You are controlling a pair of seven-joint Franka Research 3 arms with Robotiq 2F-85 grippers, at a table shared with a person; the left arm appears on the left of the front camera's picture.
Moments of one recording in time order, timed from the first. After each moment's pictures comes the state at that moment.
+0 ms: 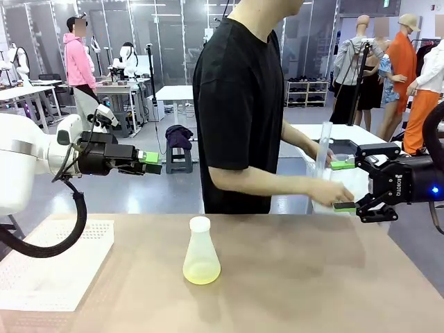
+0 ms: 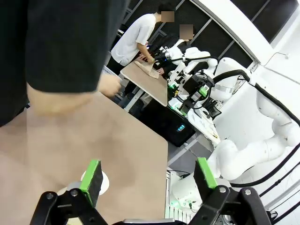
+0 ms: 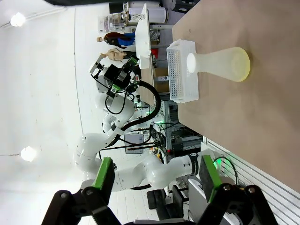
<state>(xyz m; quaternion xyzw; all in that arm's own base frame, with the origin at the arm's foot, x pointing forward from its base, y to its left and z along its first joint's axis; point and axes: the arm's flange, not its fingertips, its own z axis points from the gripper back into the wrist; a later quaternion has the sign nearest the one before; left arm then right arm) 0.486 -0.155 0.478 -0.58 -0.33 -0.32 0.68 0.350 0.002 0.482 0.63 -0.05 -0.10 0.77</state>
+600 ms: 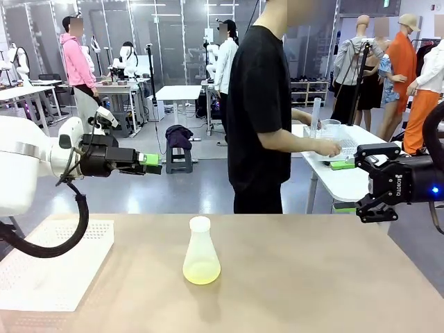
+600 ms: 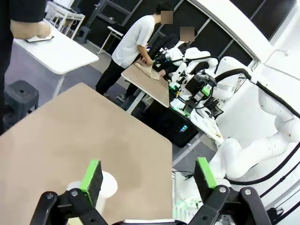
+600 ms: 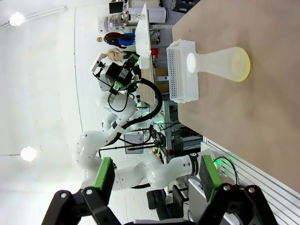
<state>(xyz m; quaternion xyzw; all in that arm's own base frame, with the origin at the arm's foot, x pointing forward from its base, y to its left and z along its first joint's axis) 0.497 -0.153 0.468 -0.57 -0.34 -0.34 0.67 0.350 0.002 0.482 0.63 -0.05 -0.10 0.77</state>
